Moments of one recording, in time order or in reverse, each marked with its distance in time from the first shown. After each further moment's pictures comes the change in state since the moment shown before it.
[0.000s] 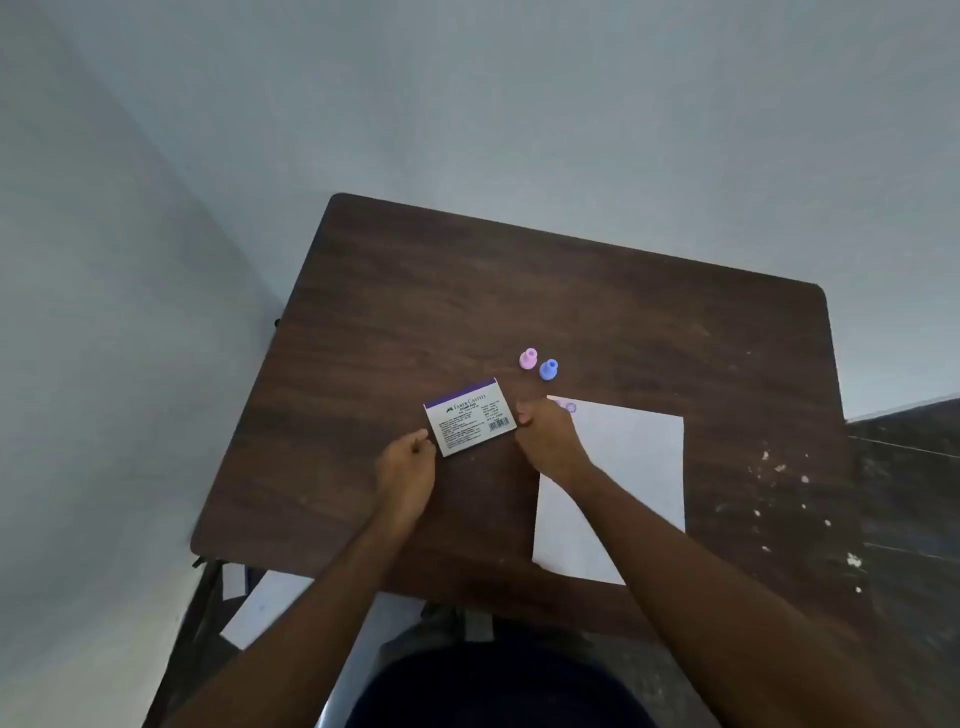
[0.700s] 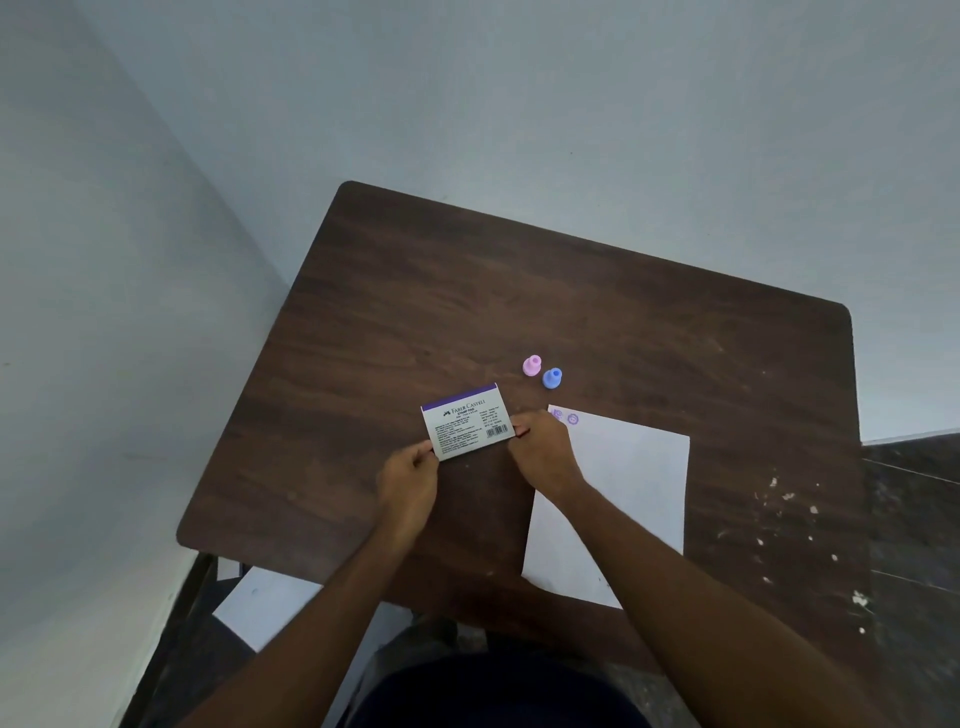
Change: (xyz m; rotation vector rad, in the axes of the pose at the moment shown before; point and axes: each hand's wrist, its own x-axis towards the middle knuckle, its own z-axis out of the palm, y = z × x) left_hand 0.002 -0.010 0.019 -0.029 0.014 0.023; right_hand 0.008 0.010 0.006 0.052 0.017 -0.047
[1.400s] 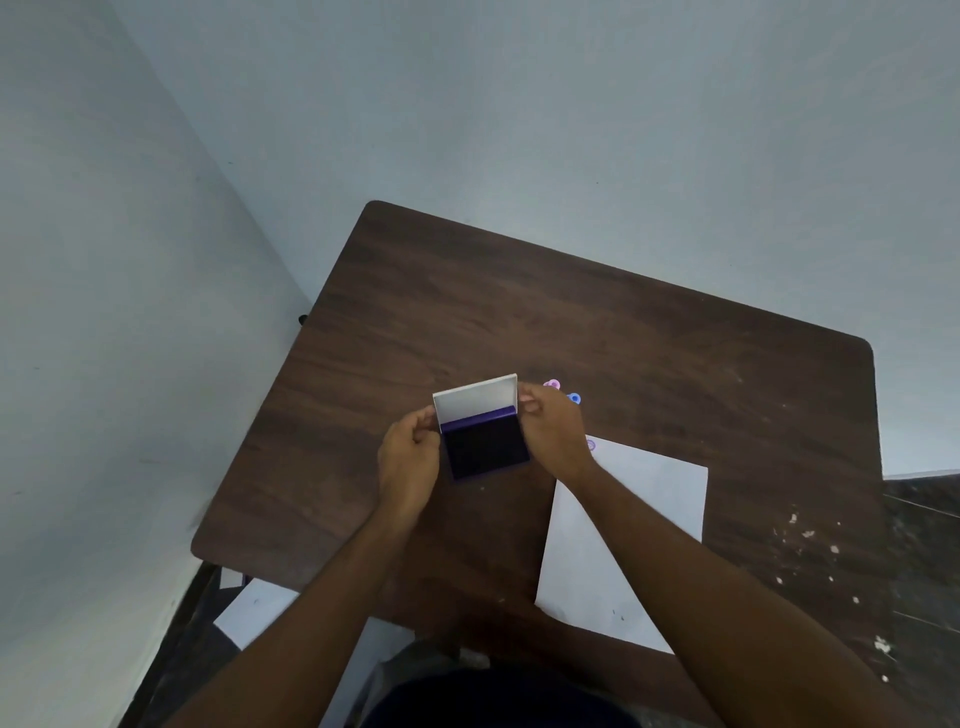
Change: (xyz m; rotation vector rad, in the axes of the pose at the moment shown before) left_hand 0.022 0.049 -0.026 -0.054 0.118 0.097; right_hand 0.038 -0.043 -0.015 -0.021 0.024 -0.174
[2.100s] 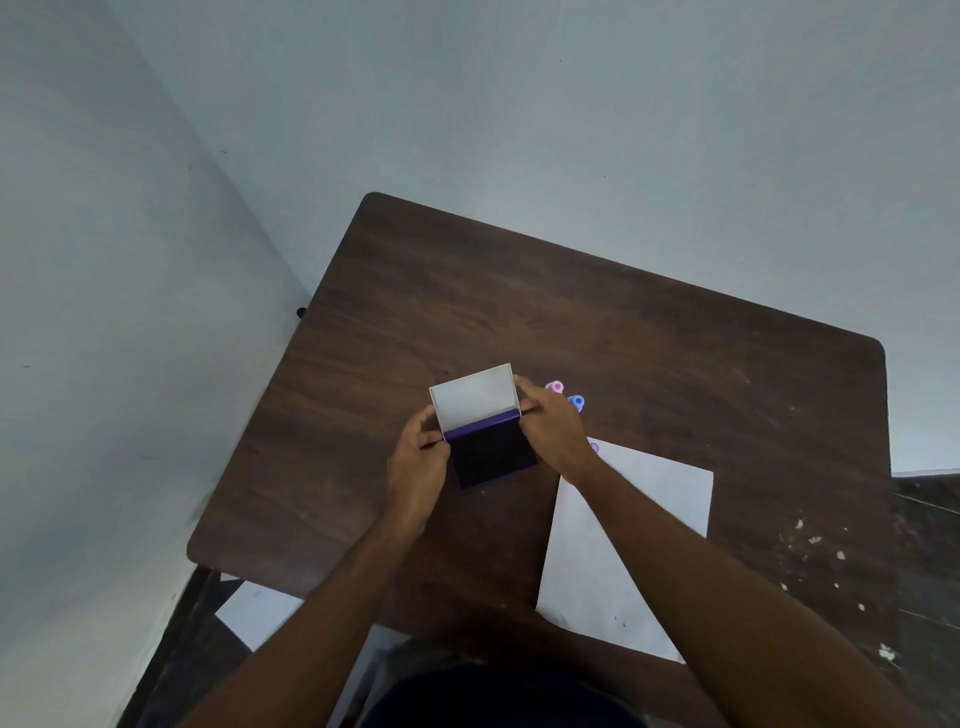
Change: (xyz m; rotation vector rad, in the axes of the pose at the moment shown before) left_hand 0.006 -0.015 0.011 -0.180 -0.148 -0.154; right_hand 0.018 0.014 0.008 0.040 -0.092 0.036
